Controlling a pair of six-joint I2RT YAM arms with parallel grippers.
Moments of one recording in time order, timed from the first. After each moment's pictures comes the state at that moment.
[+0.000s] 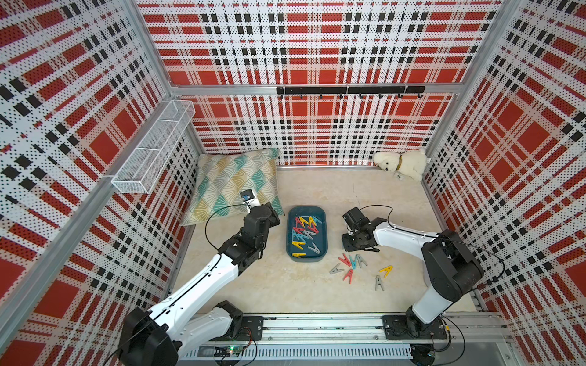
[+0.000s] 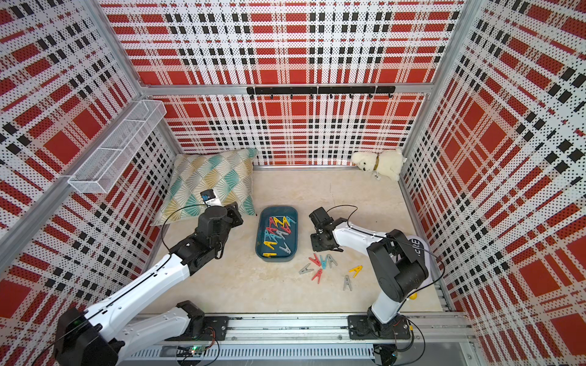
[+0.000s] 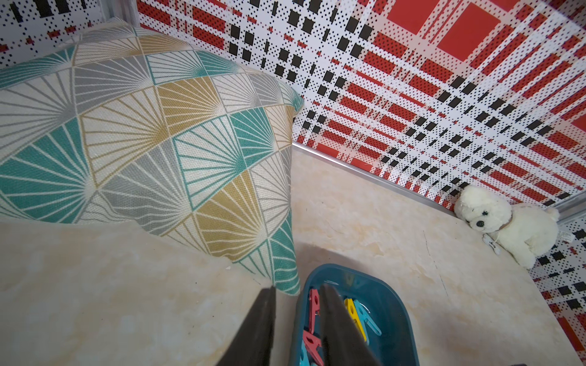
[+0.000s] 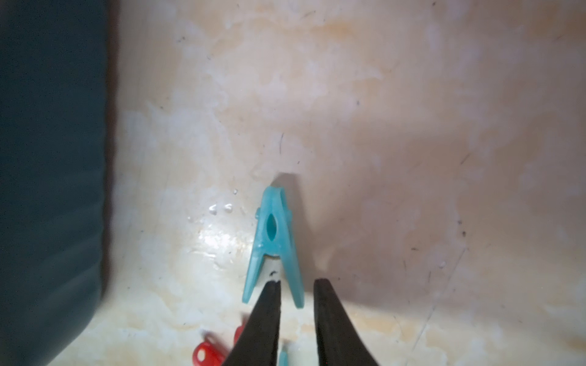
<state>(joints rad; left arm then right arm) -0.55 1.05 0.76 -0.10 -0.53 -0.60 0.57 1.68 0.95 -0.51 0.03 0.37</state>
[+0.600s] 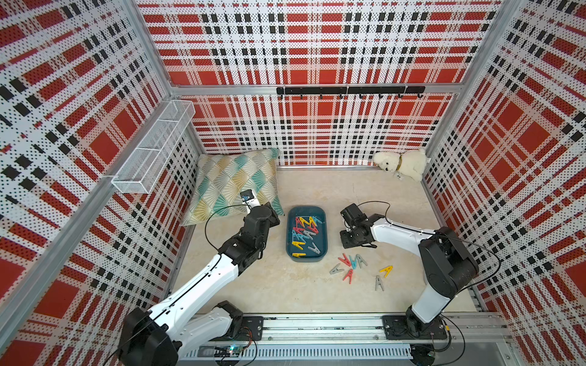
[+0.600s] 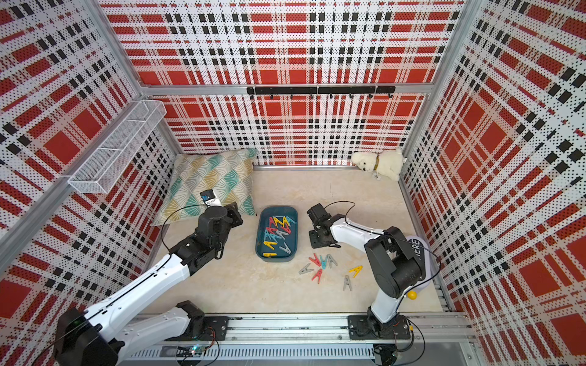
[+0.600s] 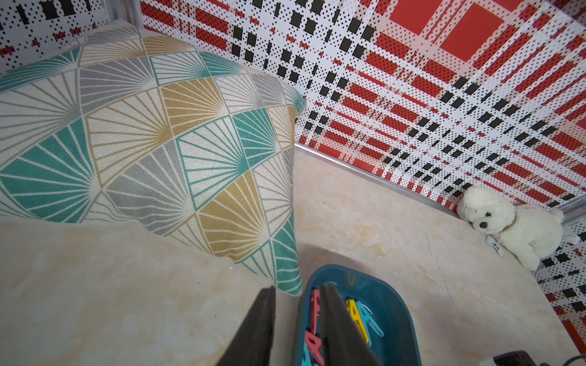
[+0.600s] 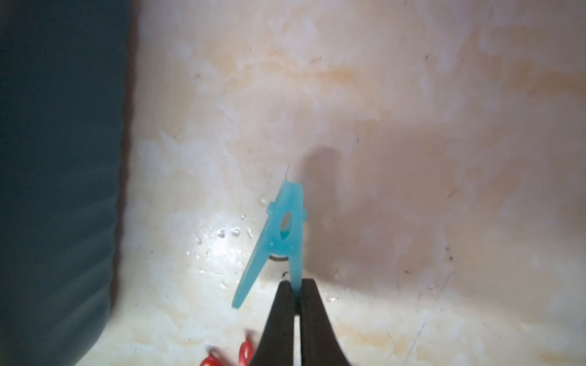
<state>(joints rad) -0.55 1.05 0.76 -0.11 -0.53 -0.60 0.57 1.69 1.04 -0.56 0.05 0.34</state>
